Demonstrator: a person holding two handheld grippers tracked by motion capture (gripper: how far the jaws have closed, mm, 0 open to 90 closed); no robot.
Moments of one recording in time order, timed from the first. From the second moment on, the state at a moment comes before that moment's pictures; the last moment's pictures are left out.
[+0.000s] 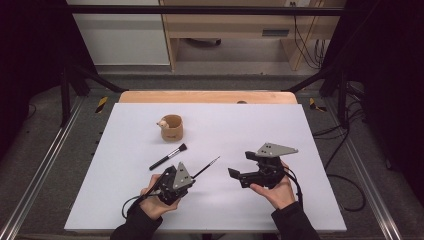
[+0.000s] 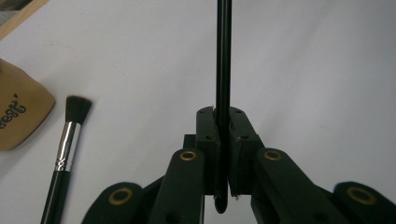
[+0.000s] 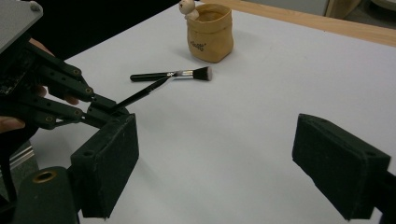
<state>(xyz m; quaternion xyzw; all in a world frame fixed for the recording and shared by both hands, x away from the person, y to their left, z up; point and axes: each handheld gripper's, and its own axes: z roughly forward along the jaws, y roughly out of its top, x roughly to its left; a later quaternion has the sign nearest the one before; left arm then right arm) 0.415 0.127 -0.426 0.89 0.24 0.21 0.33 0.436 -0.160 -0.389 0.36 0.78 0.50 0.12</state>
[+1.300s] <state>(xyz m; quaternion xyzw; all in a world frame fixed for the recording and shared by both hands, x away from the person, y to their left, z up) 0.406 0.107 -0.428 0.84 0.32 0.19 0.40 0.432 -0.140 -0.408 0.38 0.74 0.55 0.07</state>
